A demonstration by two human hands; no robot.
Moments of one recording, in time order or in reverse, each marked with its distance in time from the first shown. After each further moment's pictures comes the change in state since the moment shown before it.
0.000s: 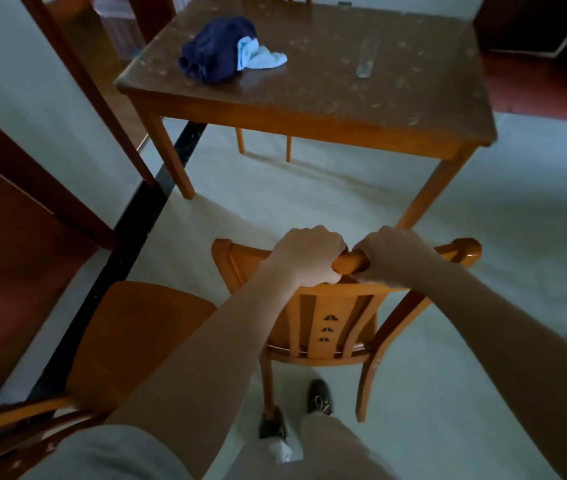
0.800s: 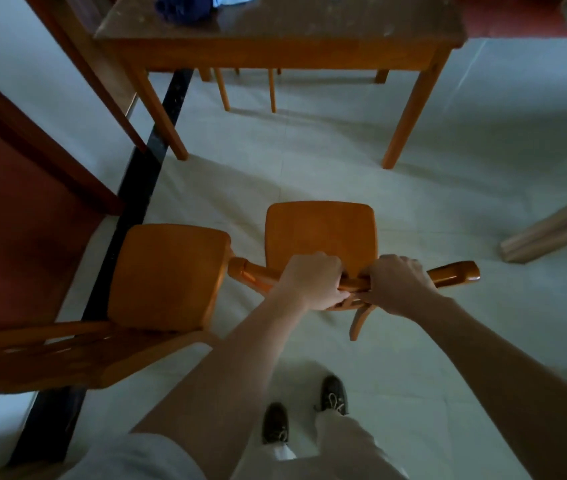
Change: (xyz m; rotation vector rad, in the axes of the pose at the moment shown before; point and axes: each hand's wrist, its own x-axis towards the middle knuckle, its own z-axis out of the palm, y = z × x) left_hand -0.230 0.095 0.166 0.050 -0.067 0.065; right_hand -0.241 -0.167 0.156 0.160 -0.097 0.313
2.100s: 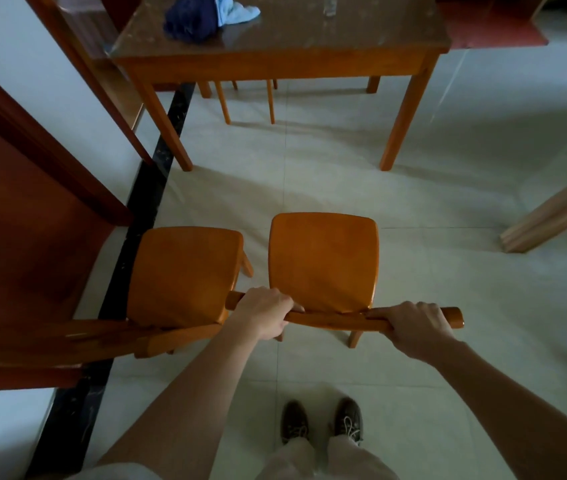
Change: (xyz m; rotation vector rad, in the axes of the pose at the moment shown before) left_hand -0.150 -0.071 0.041 0.057 -0.224 0.001; right_hand -0.096 -0.034 0.095 -0.083 -0.040 -0.019
